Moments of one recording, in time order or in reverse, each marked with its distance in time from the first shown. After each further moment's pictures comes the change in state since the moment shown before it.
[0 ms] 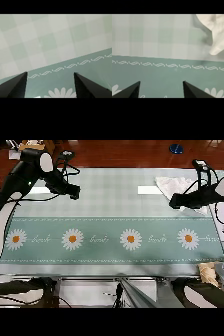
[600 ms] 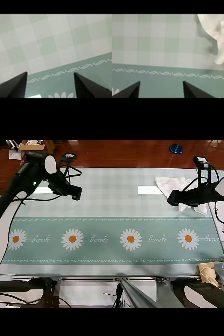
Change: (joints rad) left arm 0.000 -0.050 0.000 0.000 0.026 0.000; right arm 0.000 0.000 0.000 0.030 -0.074 -0.003
